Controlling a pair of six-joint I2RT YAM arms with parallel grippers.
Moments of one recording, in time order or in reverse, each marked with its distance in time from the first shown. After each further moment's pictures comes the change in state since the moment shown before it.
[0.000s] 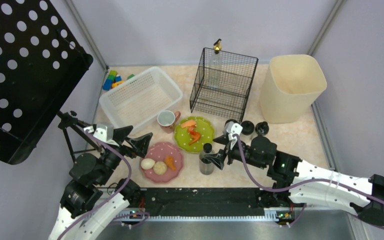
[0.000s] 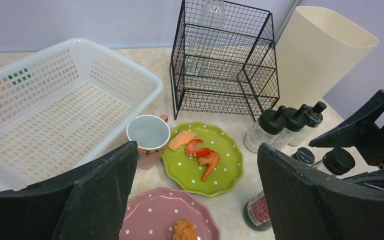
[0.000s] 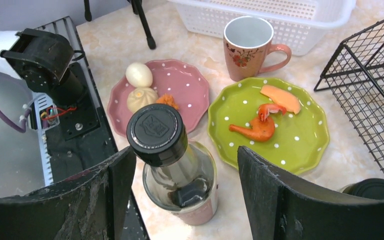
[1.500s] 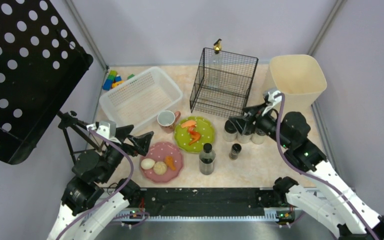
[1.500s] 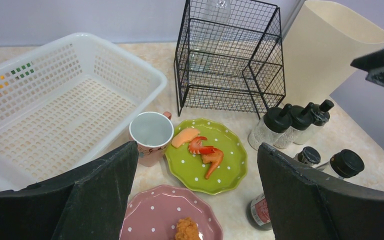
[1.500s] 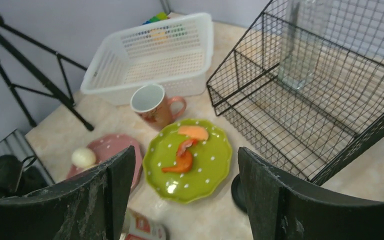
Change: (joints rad) left arm -0.004 0.032 0.002 0.000 -0.019 0.000; right arm -0.554 -0.026 0.228 -0.116 -0.152 0.137
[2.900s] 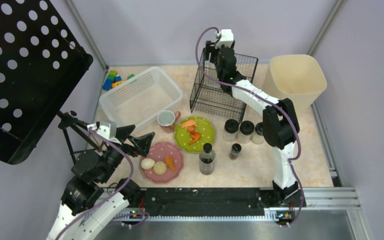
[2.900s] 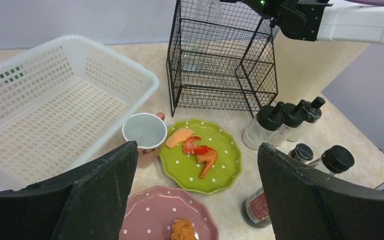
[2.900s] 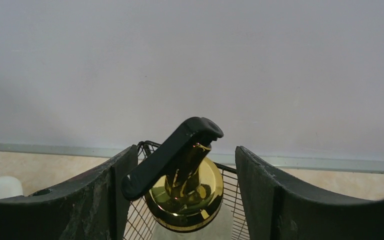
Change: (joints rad) left arm -0.008 0.000 0.002 0.006 0.026 0.000; right arm -0.056 1.369 0.977 0.494 0.540 -0.173
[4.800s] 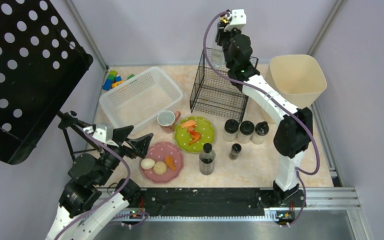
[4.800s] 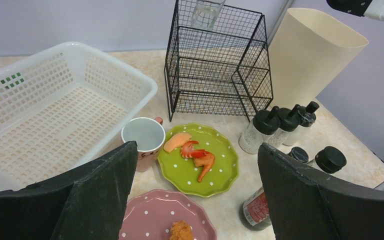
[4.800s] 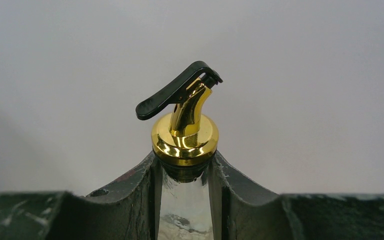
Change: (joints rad) left arm -0.029 -0.034 0.001 0.000 -0.024 0.000; right arm 0.005 -0.194 0.061 0.001 -0.012 -0.141
